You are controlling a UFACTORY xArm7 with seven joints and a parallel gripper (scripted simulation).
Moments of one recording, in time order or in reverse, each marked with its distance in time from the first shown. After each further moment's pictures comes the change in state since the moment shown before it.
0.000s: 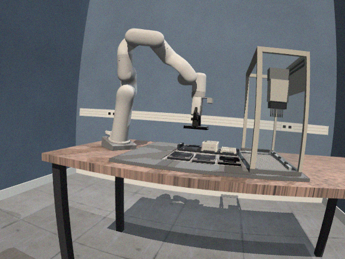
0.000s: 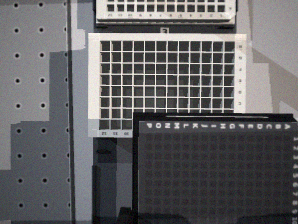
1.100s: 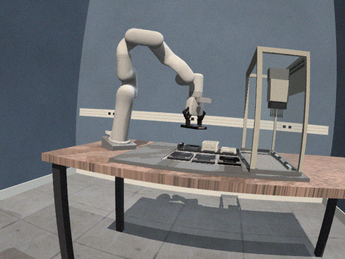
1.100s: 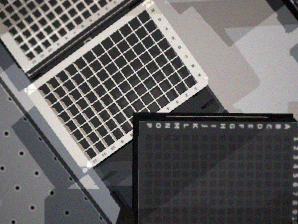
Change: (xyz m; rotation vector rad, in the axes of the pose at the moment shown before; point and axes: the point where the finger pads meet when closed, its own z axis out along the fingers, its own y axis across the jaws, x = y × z) arm -0.019 -0.021 0.000 0.005 -0.004 0.633
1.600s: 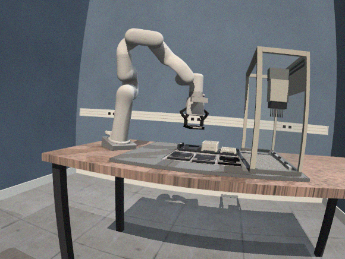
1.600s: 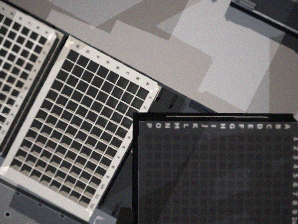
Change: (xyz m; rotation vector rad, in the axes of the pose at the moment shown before) arm 0.000 0.000 0.000 0.001 -0.002 0.453
